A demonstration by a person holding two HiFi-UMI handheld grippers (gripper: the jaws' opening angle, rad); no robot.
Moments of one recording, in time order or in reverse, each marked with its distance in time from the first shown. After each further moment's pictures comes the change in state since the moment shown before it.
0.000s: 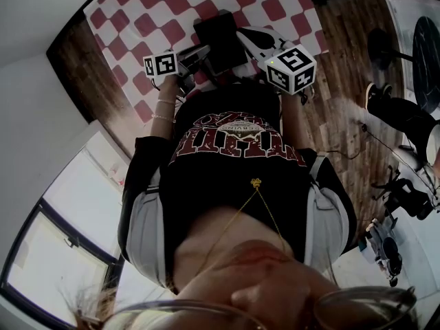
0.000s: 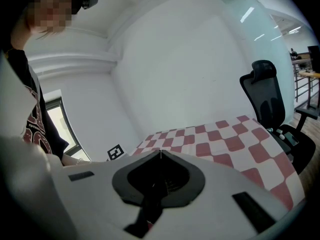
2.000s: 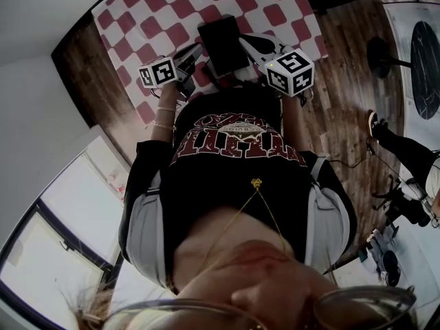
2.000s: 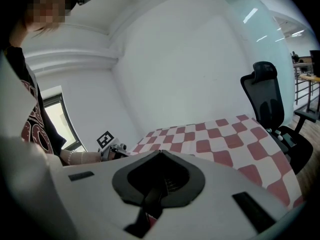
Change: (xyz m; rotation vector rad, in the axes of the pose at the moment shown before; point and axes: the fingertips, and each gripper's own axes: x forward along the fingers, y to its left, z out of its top) left arm -0.034 -0.028 0.030 0.136 -0.171 0.107; right arm -0.006 0.007 -0.012 -0.022 0.025 -0.010
